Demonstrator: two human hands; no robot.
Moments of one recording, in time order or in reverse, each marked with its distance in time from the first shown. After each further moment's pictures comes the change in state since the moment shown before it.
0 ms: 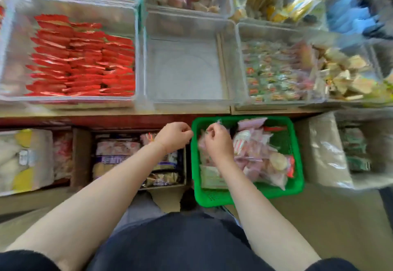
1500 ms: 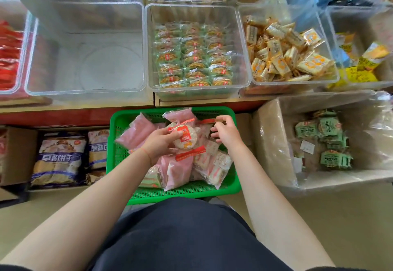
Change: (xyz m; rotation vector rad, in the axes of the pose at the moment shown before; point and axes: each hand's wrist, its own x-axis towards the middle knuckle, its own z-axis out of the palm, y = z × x) left_hand 0.039 0.159 0.207 -0.847 -0.007 -0.316; right_hand 0.082 0.242 -0.177 0.594 -0.300 0.375
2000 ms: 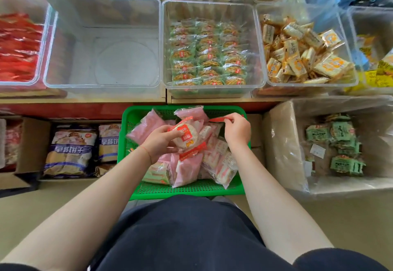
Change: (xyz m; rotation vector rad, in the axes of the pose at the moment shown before) left_hand 0.000 -0.006 -0.030 0.007 0.026 -0.009; right_hand 0.022 0.008 0.019 -0.482 0.424 -0.264
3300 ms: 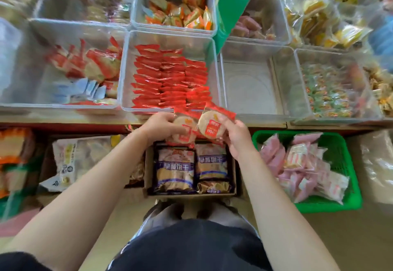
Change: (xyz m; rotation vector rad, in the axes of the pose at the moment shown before) left_hand -0.092 0.099 -0.504 0.614 0.044 0.270; right_hand -0.226 -0.418 0.220 0.961 -0.401 0.247
